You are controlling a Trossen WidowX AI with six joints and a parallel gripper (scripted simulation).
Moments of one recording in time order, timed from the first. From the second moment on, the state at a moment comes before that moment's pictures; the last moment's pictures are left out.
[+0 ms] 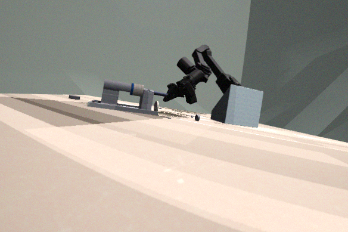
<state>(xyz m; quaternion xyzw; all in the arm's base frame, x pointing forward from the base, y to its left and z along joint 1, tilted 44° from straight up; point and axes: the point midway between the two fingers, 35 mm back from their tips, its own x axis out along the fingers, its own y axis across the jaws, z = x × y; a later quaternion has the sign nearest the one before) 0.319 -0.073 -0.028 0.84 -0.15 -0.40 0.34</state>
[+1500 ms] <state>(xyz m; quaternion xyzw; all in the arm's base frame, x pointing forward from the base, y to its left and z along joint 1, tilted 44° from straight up) 0.314 -0.073 -0.028 0.84 -0.15 -0.40 0.34</state>
